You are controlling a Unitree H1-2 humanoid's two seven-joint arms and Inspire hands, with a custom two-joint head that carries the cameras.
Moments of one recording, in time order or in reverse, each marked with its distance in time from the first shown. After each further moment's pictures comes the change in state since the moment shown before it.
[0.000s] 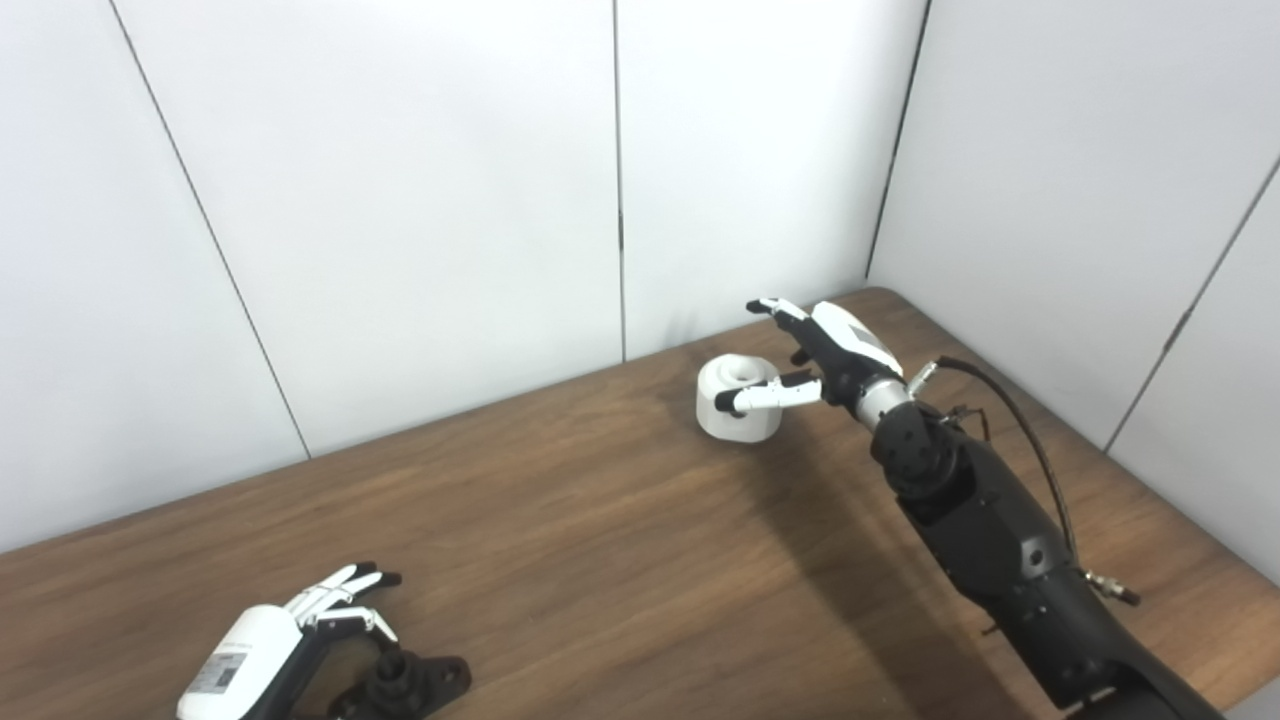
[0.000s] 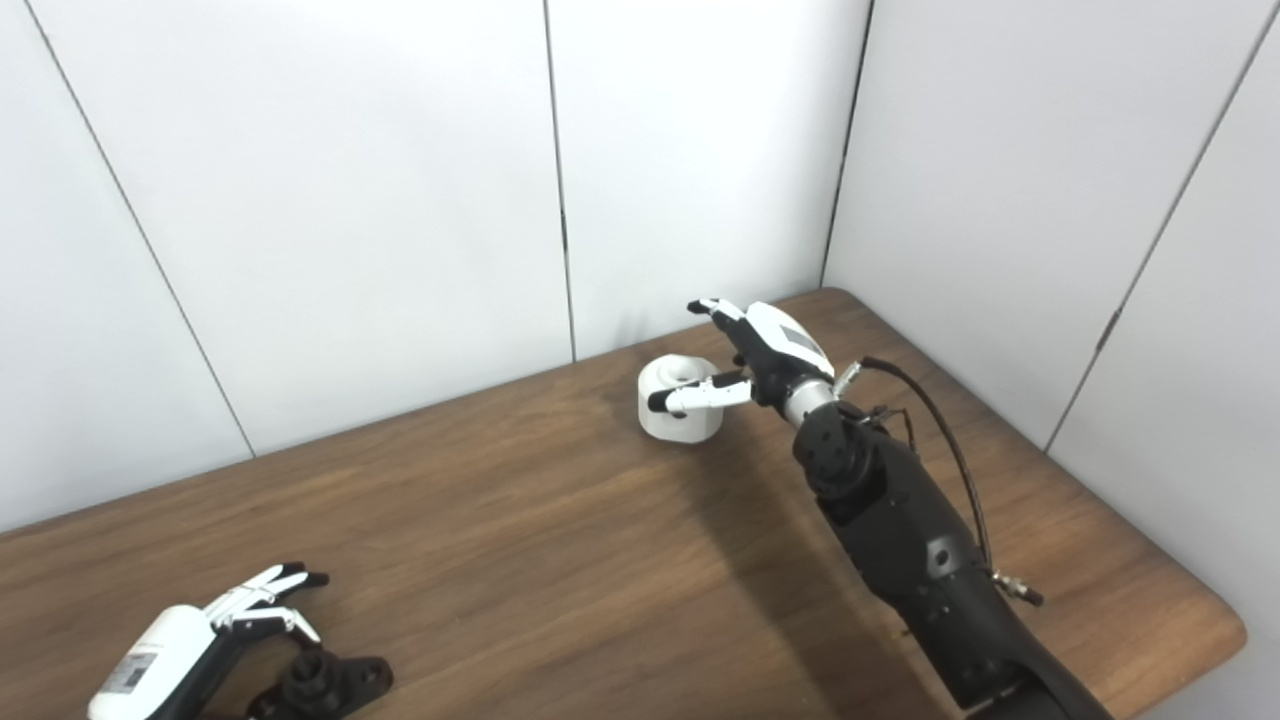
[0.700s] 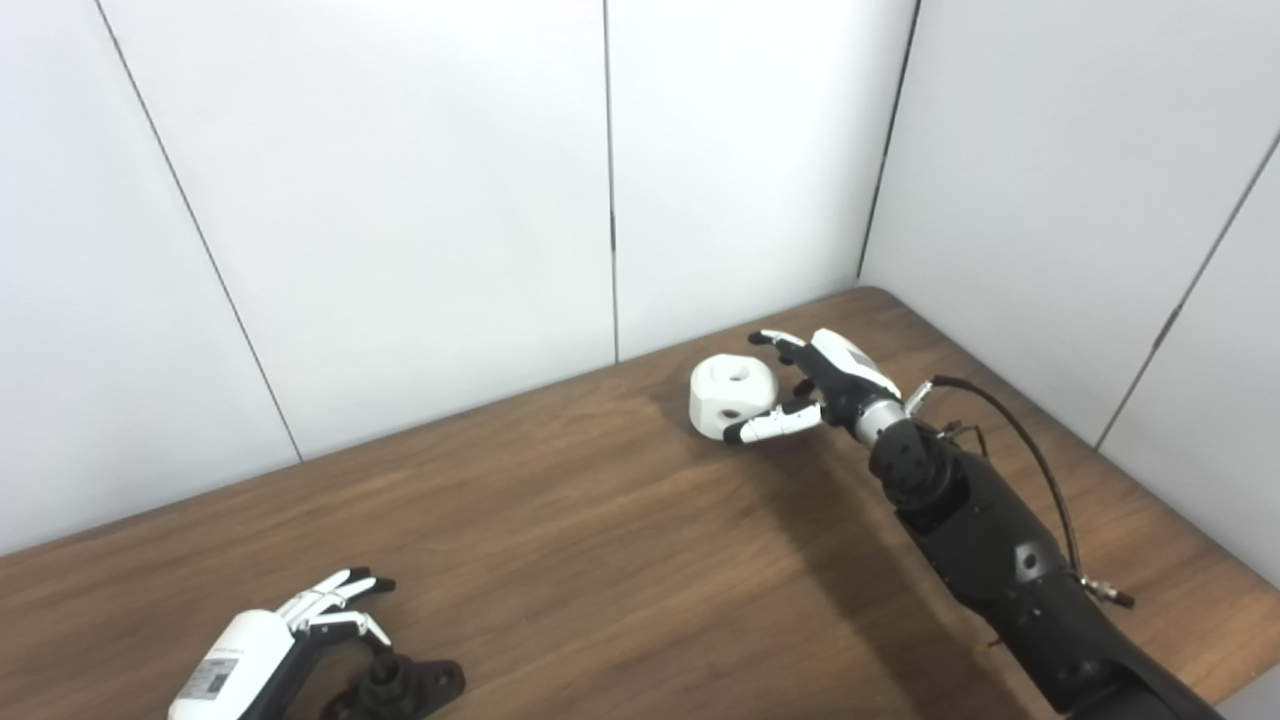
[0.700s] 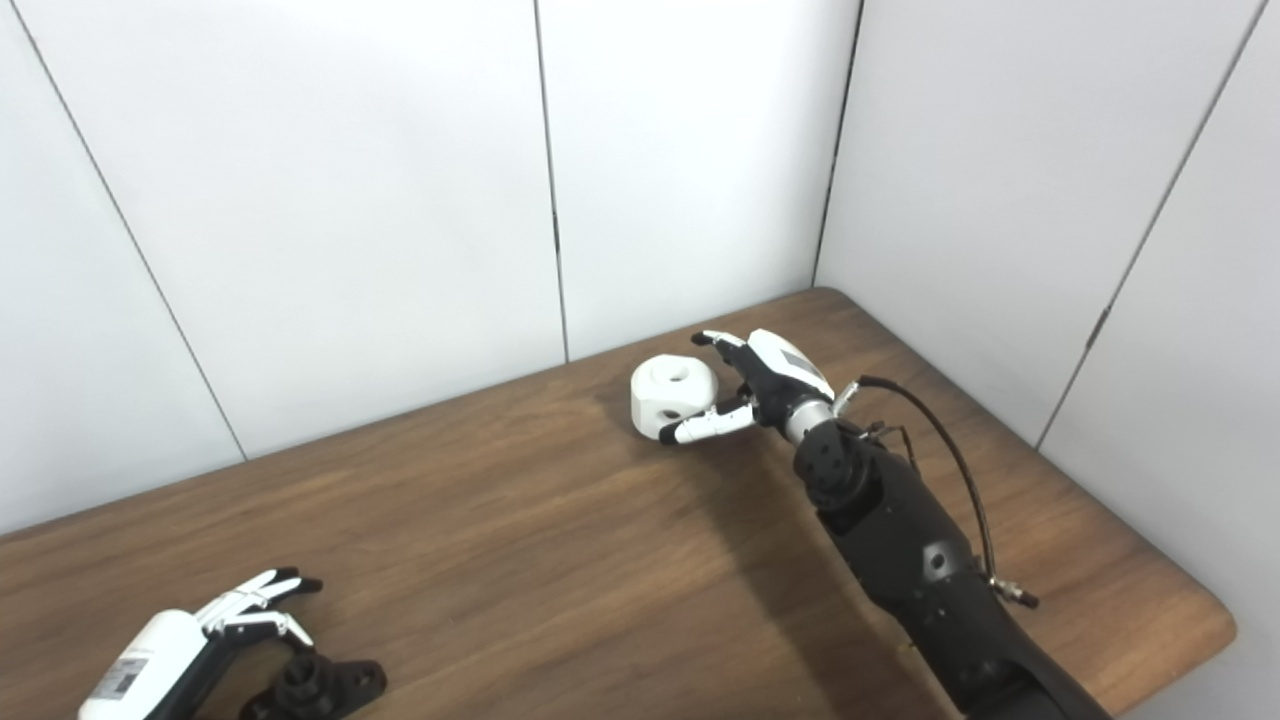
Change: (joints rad) left arm 0.013 0.016 0.004 -0.016 0.001 0.000 0.005; right arm -0.002 0.000 0.023 0.086 0.012 -0.019 -0.003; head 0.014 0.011
